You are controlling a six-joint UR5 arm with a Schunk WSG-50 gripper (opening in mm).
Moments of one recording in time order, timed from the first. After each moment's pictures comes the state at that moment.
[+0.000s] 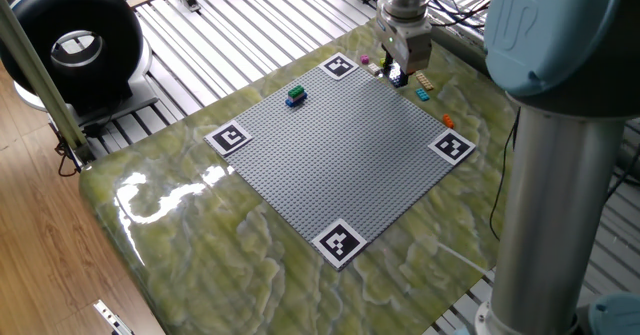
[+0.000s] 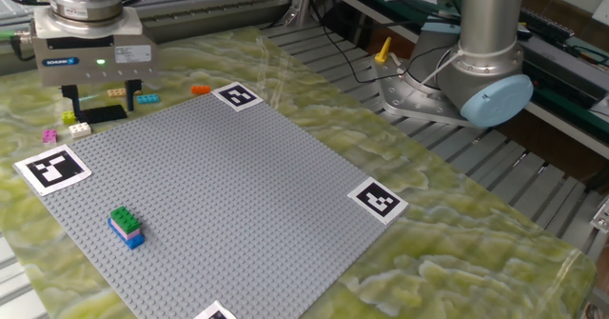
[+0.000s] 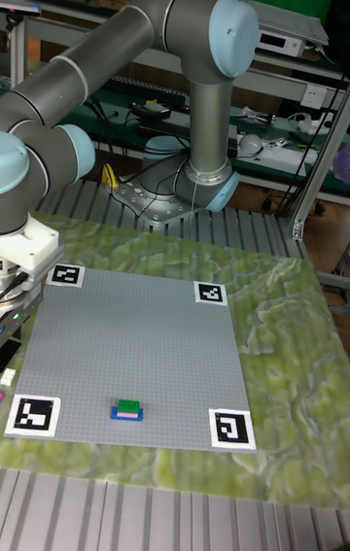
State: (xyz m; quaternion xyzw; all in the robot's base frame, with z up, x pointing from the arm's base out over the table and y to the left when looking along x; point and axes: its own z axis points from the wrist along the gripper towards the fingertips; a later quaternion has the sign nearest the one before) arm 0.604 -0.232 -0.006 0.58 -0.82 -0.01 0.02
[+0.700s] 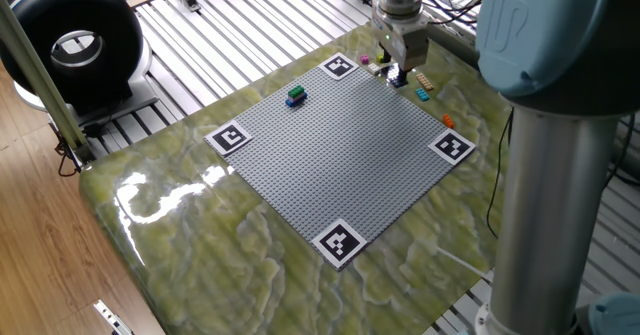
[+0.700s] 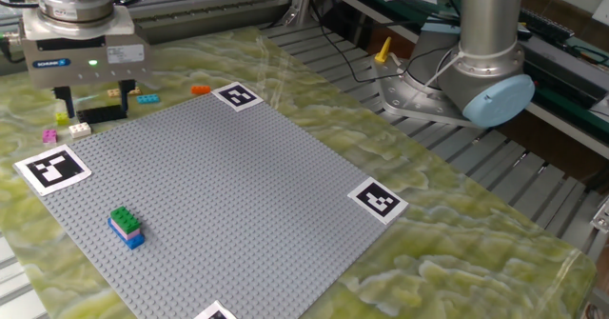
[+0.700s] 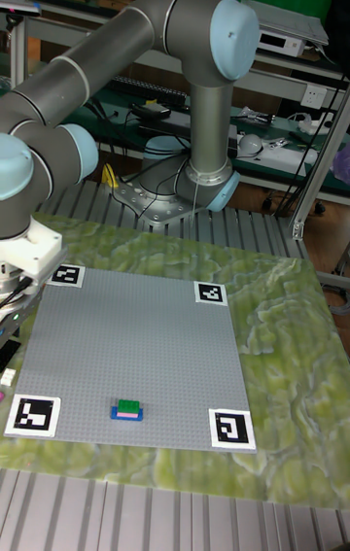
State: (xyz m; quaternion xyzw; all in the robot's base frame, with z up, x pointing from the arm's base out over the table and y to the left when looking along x) arm 0.604 -0.233 -0.001 0.59 -0.80 -0.01 0.04
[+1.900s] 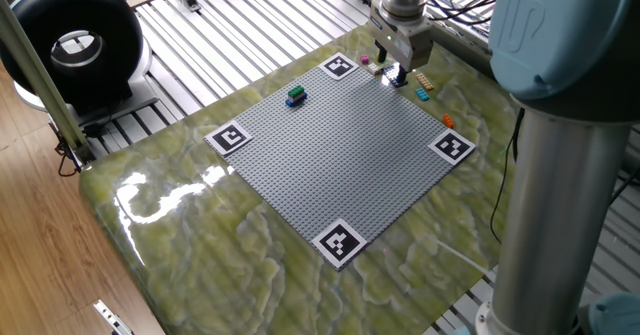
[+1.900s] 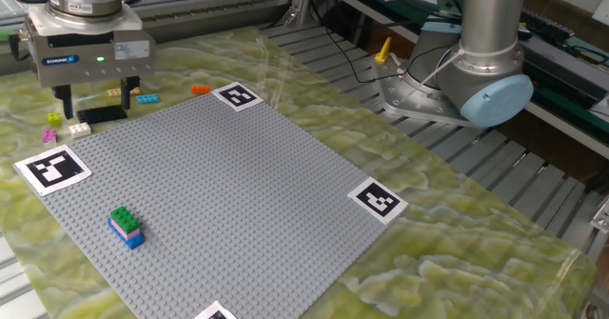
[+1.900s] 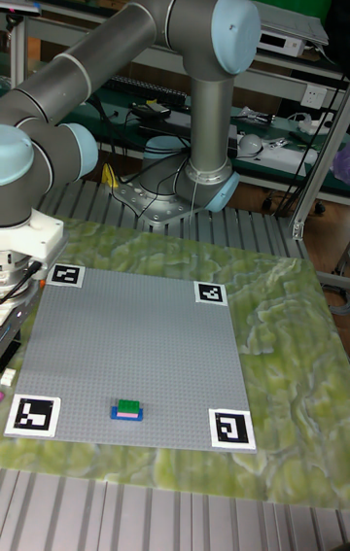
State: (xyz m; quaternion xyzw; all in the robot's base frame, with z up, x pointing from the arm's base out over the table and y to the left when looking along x) arm 0.612 -0.228 -0.003 0.64 -0.77 0.01 -0.01
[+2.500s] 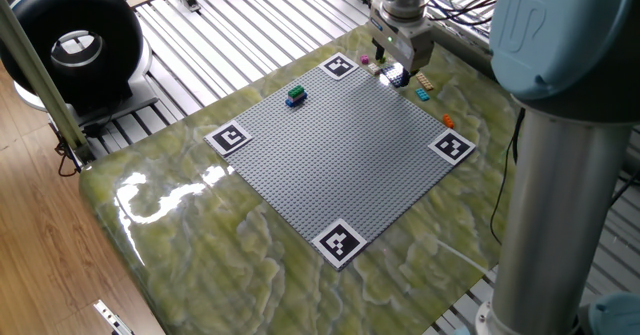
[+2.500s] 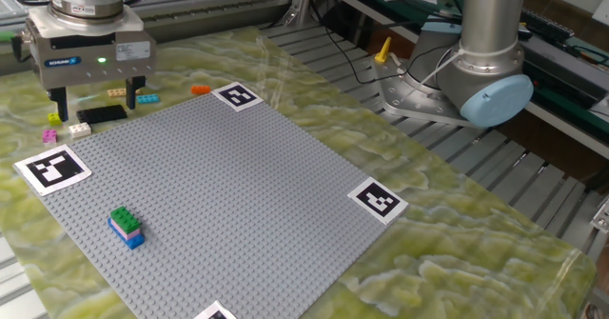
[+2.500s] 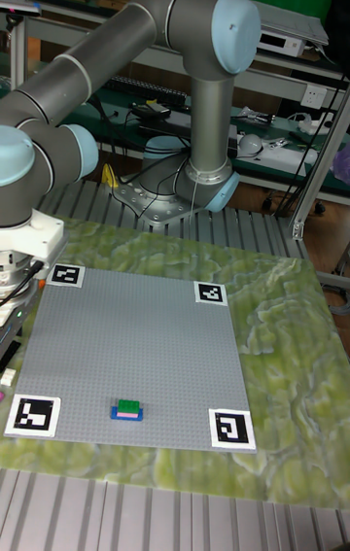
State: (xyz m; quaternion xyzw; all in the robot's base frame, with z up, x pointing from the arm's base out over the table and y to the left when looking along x) arm 0.611 -0.229 -0.004 0.65 -0.76 0.01 -0.01
